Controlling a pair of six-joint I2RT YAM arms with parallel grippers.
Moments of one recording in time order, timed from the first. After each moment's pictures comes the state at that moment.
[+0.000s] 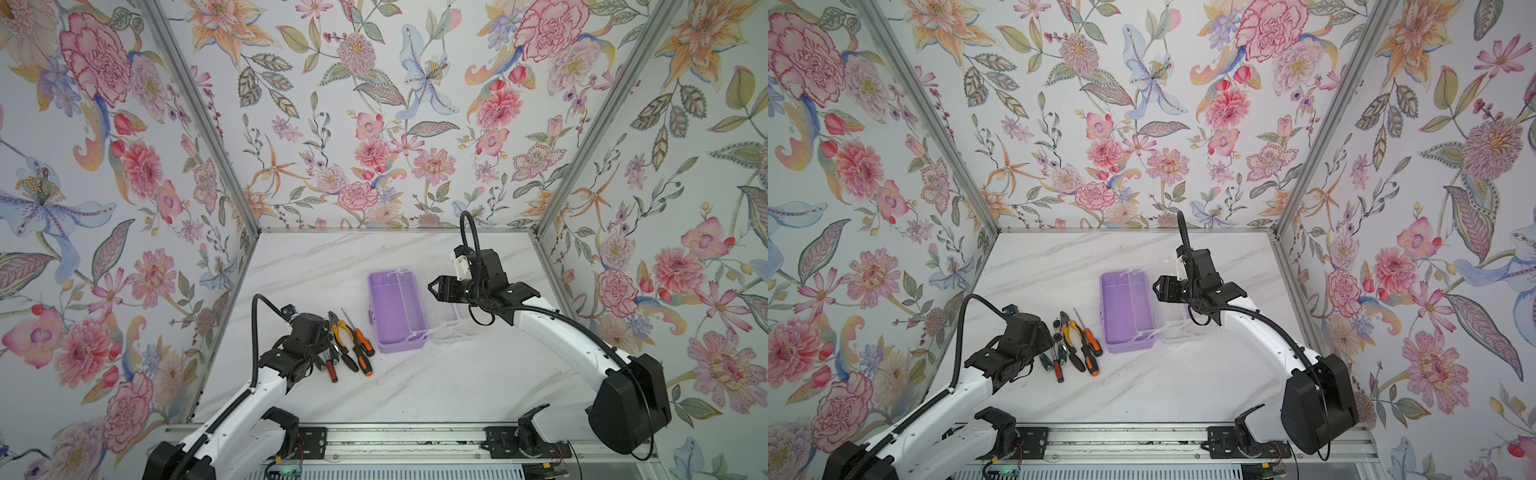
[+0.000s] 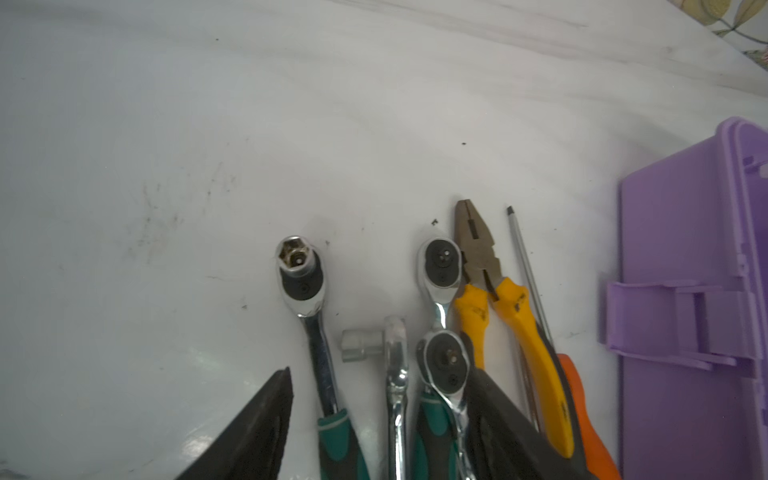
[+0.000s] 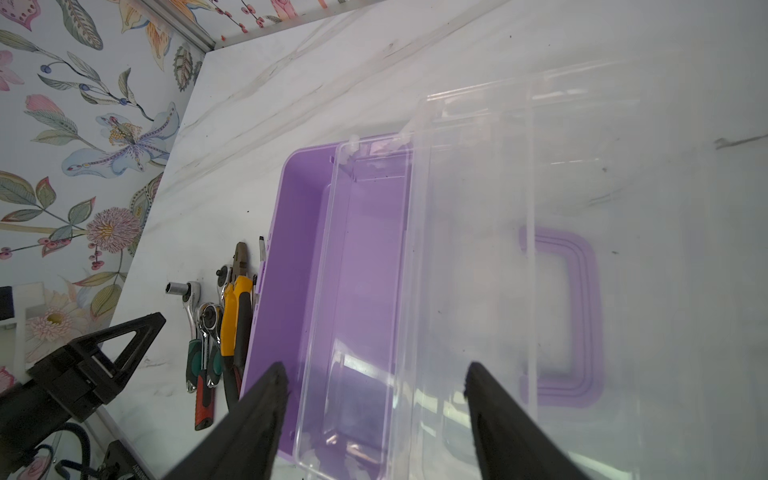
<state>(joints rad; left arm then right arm) -0.37 0.89 0.43 -0.45 -0.35 -0.78 0.49 1.41 1.08 -0.40 -0.21 0.44</state>
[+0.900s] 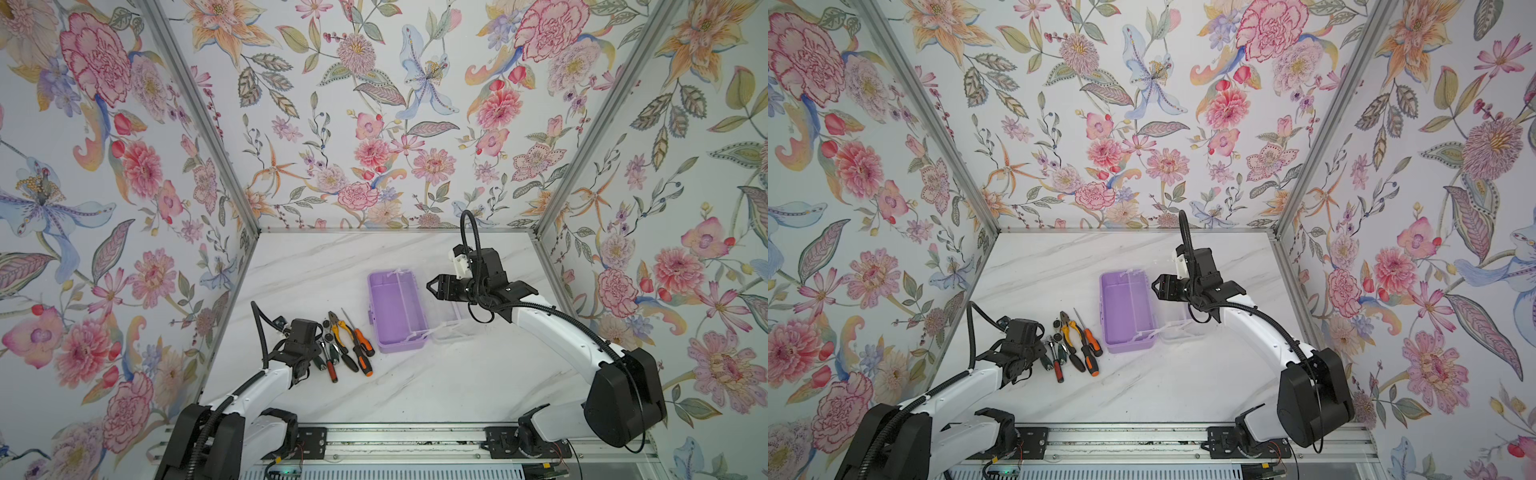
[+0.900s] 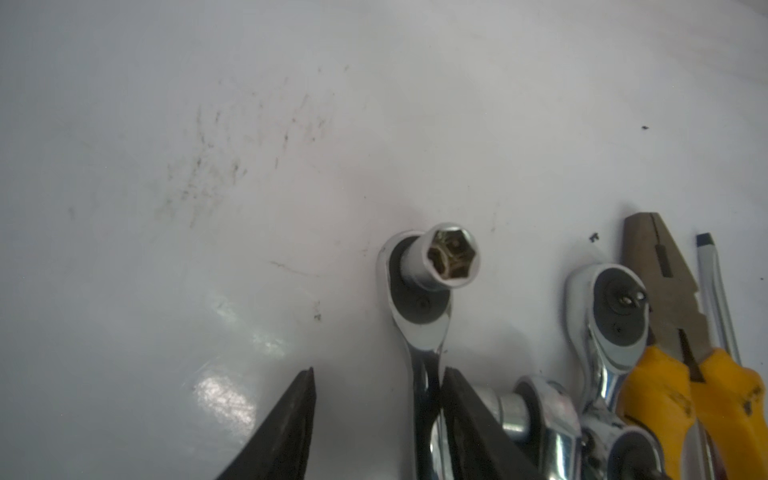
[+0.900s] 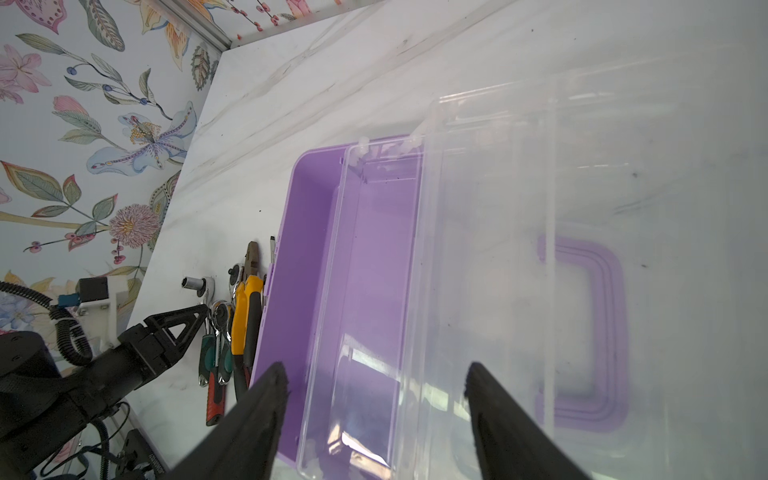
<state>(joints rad) -0.24 1.12 0.35 -0.24 -0.33 -0.79 0.46 1.43 1.08 -0.36 -0.28 0.44</state>
